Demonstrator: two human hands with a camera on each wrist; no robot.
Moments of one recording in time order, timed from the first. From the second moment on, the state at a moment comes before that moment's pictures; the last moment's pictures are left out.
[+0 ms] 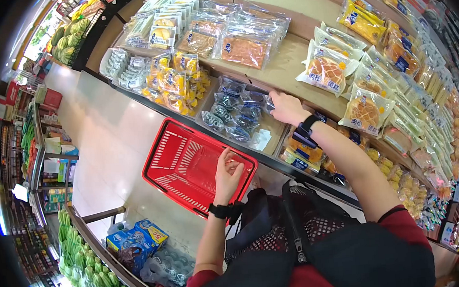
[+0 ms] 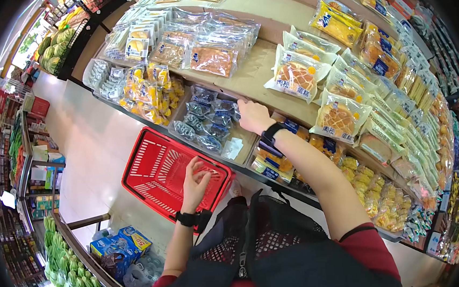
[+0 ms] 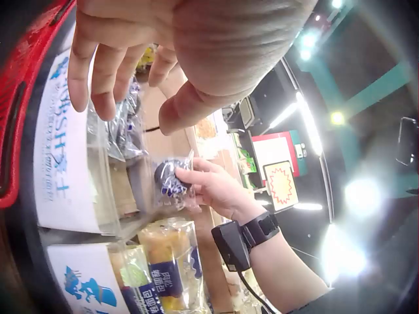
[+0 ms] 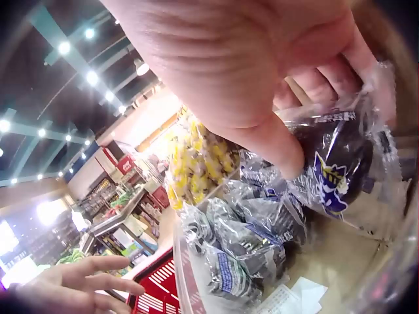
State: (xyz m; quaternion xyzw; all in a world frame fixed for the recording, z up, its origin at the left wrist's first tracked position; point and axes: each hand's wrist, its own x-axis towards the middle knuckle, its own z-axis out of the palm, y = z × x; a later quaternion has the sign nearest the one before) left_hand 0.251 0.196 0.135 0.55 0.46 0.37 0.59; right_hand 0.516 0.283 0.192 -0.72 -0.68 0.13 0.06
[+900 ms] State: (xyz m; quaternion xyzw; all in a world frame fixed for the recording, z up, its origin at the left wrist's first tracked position) left_hand 0.278 0.188 0.115 0.57 0.45 0.29 0.62; right_hand 0.584 0.042 0.259 -0.77 -0.47 0.17 0.38
